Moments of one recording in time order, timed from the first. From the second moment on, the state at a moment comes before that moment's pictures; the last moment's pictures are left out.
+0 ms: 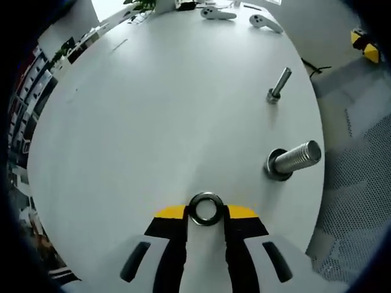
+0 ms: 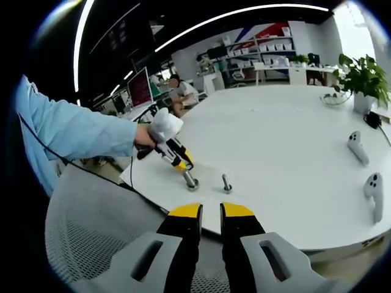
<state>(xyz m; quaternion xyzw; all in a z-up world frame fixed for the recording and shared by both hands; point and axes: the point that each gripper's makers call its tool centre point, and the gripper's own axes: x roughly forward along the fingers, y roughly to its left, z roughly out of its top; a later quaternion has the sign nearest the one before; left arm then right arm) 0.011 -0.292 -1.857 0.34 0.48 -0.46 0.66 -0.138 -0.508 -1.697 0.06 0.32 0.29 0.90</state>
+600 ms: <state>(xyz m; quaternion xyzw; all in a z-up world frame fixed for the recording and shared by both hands) 0.017 -0.298 -1.850 0.36 0.46 -0.46 0.67 -0.137 -0.509 -1.697 0.06 0.32 0.29 0.90</state>
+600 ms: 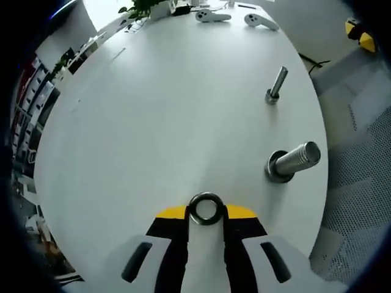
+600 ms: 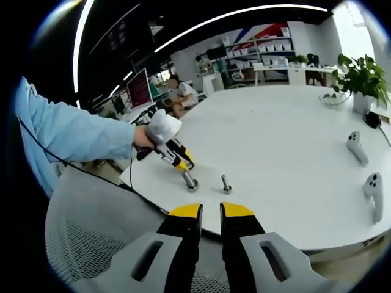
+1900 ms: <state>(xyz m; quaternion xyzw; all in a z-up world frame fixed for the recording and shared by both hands) -0.023 -0.338 -1.765 0.35 0.43 -0.51 0.65 -0.137 -0.508 -1.696 0.05 0.31 0.29 0.90</state>
